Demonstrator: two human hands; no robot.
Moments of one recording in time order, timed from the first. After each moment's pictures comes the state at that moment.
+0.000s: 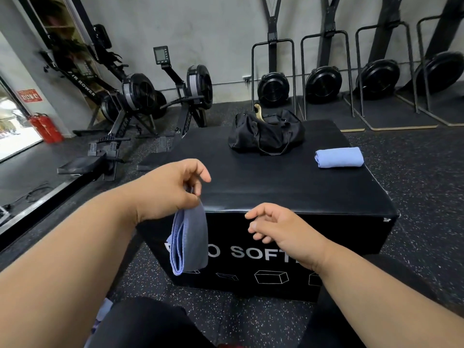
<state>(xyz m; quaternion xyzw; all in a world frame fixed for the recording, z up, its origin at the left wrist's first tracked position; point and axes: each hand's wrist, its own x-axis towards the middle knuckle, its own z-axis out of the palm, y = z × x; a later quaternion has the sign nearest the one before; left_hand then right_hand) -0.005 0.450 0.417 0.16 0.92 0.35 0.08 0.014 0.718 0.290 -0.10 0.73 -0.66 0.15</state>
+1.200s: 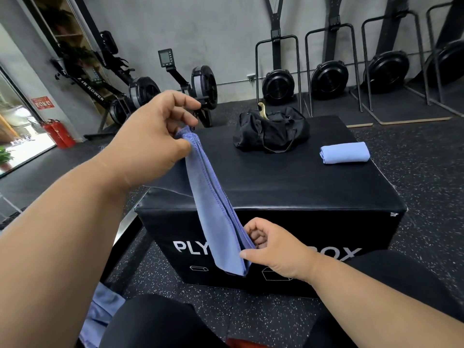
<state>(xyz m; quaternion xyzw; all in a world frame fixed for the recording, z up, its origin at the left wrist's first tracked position) 0.012 0.464 0.489 0.18 0.90 0.38 -0.14 0.028 0.698 0.250 -0.19 0.75 -0.61 0.15</state>
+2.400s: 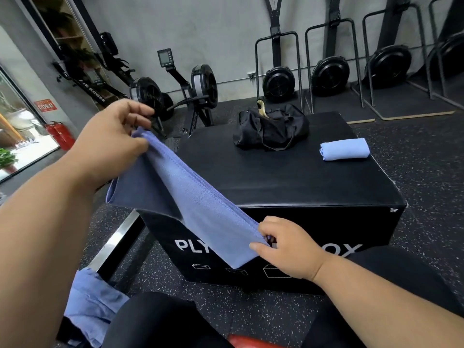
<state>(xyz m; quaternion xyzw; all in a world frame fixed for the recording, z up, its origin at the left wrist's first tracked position) 0.007 0.417 0.491 0.04 0.92 0.32 -0.21 0.031 0.722 0.248 -0.26 0.88 -0.39 -0.06</state>
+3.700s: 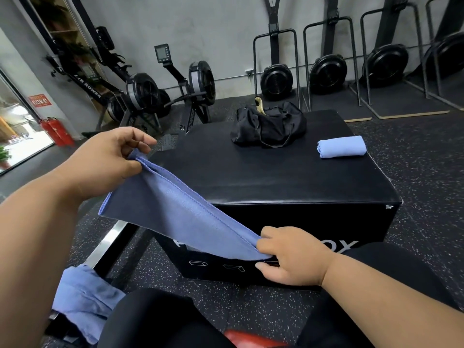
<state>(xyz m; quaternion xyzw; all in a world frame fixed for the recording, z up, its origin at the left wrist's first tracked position) 0.007 0.378 0.461 0.08 0.95 0.30 -0.11 0.038 0.740 0.237 -0.41 0.89 -0.16 -0.11</state>
